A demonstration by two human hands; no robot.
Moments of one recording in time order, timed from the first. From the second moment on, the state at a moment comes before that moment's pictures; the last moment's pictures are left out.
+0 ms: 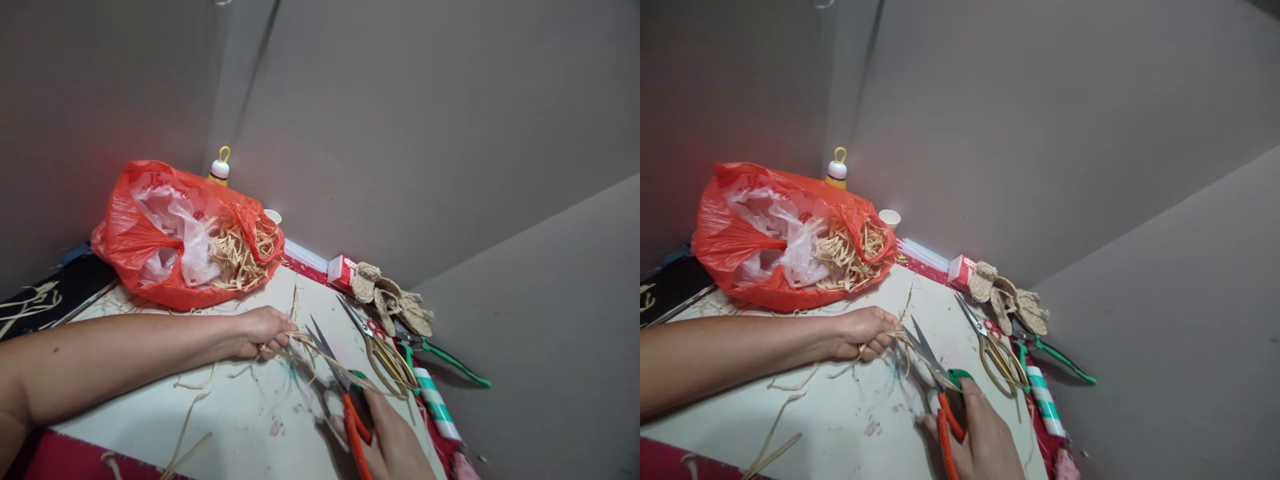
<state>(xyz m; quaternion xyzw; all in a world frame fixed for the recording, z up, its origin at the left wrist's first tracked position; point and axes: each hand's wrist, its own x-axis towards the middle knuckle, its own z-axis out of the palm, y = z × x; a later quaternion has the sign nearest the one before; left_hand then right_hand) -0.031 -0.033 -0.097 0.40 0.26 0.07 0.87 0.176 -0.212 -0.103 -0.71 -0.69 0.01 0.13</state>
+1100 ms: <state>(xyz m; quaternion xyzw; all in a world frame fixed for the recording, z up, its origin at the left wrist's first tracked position) -0.030 -0.041 -0.088 0.42 0.30 0.07 0.85 0.162 -0.214 -0.107 -0.71 -0.68 -0.10 0.11</state>
